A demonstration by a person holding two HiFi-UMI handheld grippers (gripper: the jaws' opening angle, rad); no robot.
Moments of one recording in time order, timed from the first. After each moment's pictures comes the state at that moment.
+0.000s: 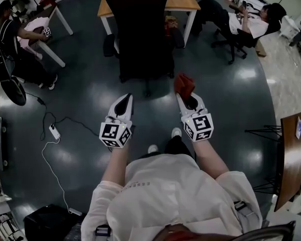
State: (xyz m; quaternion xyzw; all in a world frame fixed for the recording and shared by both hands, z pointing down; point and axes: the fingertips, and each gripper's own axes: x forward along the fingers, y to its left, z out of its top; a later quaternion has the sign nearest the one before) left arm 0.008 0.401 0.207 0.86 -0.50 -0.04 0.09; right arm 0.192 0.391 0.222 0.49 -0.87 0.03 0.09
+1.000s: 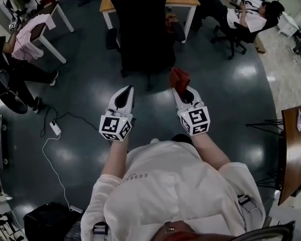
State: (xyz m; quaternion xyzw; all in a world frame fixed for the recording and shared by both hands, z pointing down) left arm -0.005 0.437 0.194 0.87 -0.49 -0.05 0.05; right arm 0.154 0.430 0.225 0.48 -0.87 0.02 0.10
